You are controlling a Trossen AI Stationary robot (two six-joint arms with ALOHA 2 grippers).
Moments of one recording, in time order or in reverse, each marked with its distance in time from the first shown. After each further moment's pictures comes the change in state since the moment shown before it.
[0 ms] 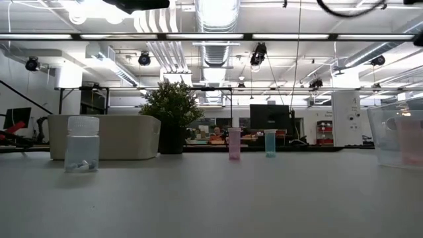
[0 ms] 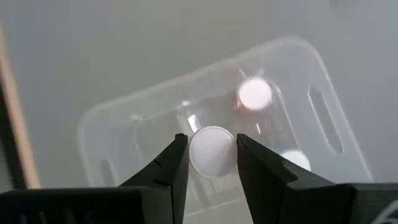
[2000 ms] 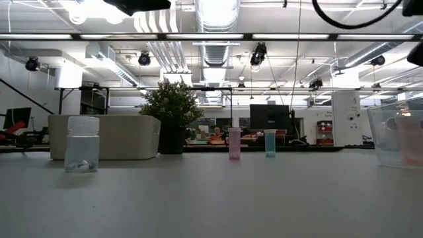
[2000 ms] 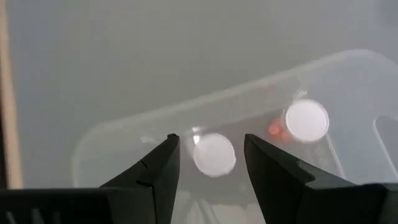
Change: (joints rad) left arm 0.000 0.010 -0.001 0.010 0.000 -0.025; right arm -0.001 0.072 -0.127 0.292 0.067 -0.073
